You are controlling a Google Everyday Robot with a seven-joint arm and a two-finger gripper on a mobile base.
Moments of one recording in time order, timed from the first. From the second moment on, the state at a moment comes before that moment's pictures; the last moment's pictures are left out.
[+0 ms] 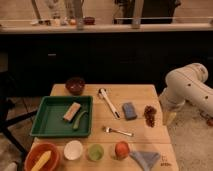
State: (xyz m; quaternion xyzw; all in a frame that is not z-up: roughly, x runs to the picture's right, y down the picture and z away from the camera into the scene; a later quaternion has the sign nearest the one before) arm 0.286 0.111 0.683 -0.28 0.02 0.02 0.96
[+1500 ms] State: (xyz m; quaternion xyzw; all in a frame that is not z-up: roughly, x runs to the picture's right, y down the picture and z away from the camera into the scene) arm 0.214 0.144 0.703 -0.31 -0.02 0.03 0.95
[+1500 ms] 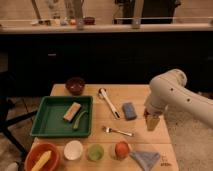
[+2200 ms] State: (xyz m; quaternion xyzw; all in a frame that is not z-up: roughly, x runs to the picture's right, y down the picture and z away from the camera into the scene) arm 0.173 0.189 0.738 -0.32 -0.05 0.04 0.94
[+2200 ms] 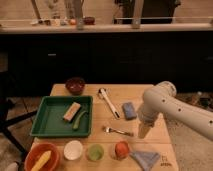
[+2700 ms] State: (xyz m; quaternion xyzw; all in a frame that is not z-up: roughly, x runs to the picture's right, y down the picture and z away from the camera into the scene) arm 0.152 0.209 0.767 -0.33 -0.04 0.06 0.94
